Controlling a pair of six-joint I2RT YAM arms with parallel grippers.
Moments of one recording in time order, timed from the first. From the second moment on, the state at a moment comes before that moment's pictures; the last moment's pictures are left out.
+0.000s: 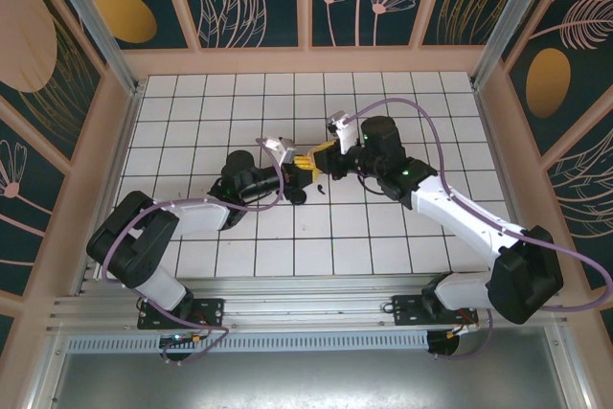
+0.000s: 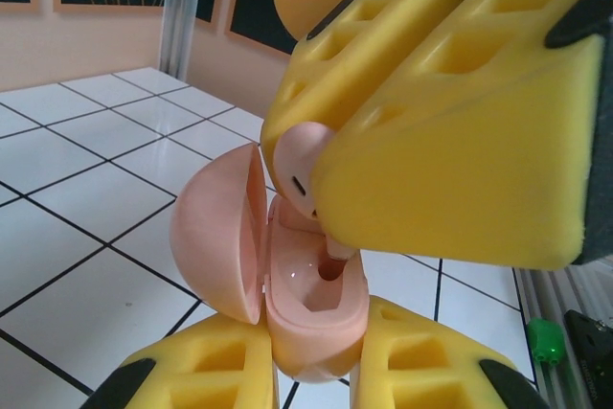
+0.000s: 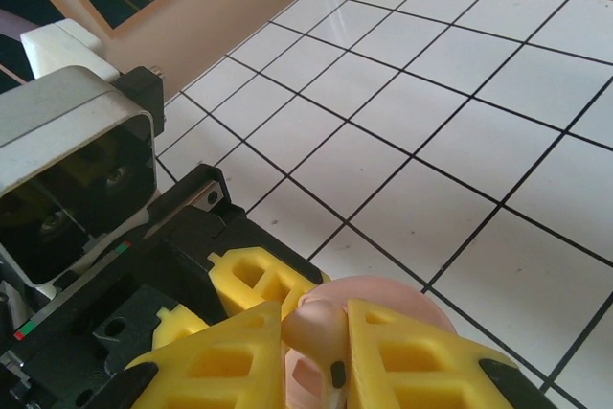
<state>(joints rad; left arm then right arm) -0.61 1.60 0.64 0.90 0.62 -0.28 0.63 1.30 0.97 -0.11 -0.38 0.14</state>
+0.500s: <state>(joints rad) -0.62 1.60 0.66 0.83 0.63 -0.26 0.66 1.30 1.00 -0.21 -0.31 0.04</state>
